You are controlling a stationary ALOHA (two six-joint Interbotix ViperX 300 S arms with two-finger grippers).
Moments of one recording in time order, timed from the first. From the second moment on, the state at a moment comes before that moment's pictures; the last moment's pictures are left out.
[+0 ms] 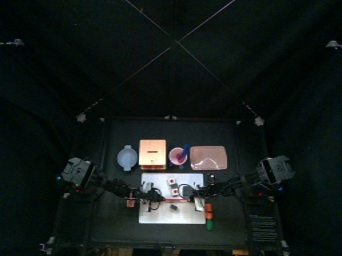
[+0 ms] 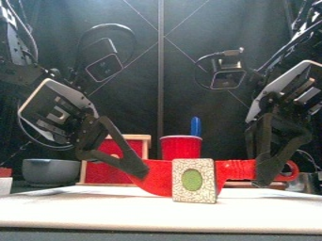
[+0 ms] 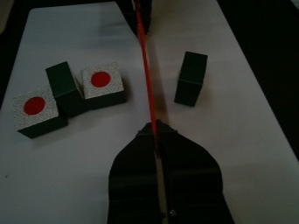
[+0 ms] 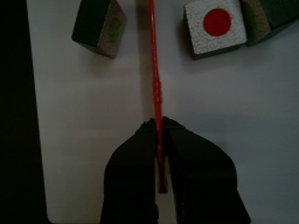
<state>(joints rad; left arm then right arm) -0.30 0.28 0.86 -0.36 -0.56 0.21 0.22 0.01 0.83 0.07 0.15 0.22</state>
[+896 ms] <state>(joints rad) -0.24 0.14 0.89 -0.33 -0.47 0.22 0.20 -0.12 0.85 0.05 0.26 0.22</state>
